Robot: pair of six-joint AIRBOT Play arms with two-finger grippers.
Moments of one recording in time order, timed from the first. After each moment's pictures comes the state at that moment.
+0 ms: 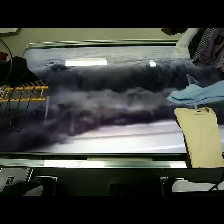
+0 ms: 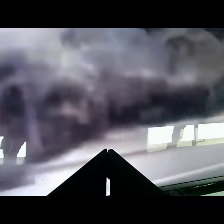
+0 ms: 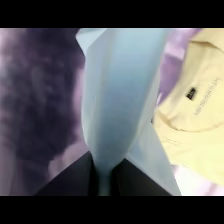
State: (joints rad) left arm -0.10 -1.24 1.91 1.26 -1.67 -1.83; right arm -0.57 -1.58 2.02 1.78 -1.54 -0.78
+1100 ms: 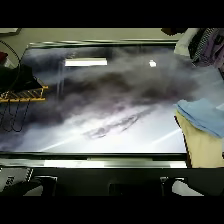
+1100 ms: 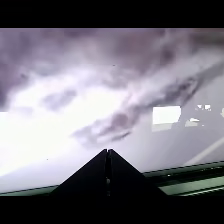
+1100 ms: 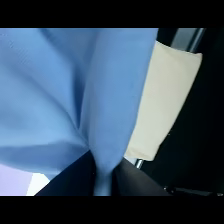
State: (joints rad) left arm -0.10 -1.24 1.86 1.26 -1.71 -1.83; right arm -0.57 -1.32 1.55 1.35 -1.78 -0.91
